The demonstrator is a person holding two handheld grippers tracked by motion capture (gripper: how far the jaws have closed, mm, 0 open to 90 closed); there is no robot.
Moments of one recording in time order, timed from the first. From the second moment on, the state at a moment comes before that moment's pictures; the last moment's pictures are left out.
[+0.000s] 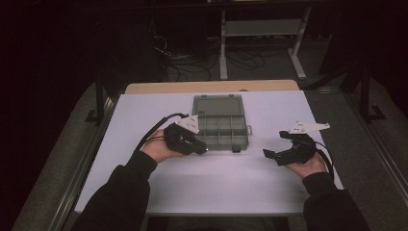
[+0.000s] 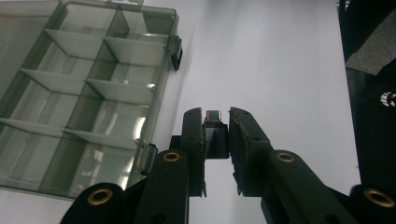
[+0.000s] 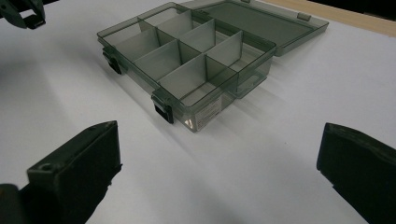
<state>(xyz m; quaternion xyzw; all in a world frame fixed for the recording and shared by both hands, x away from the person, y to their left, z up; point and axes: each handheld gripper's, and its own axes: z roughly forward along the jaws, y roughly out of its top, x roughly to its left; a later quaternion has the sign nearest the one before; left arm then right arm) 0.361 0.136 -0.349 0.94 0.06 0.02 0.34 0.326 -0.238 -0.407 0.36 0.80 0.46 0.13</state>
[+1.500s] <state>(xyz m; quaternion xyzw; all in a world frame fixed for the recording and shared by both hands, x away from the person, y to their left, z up) 0.412 0.128 -0.348 0.94 0.09 0.03 0.32 0.326 -0.237 -0.407 0.36 0.80 0.46 0.13</state>
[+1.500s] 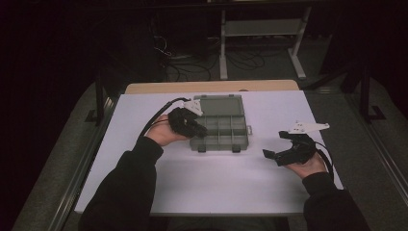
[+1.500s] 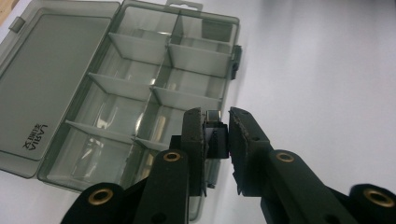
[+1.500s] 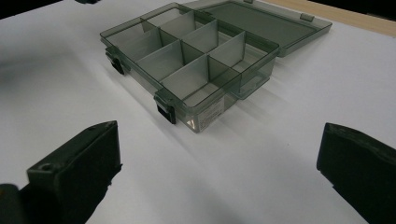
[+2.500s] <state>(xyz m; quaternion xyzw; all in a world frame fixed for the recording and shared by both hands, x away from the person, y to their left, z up) 0.435 0.107 -0.386 0.94 0.12 0.04 0.31 0.326 -0.236 -0.407 0.36 0.80 0.46 0.13</state>
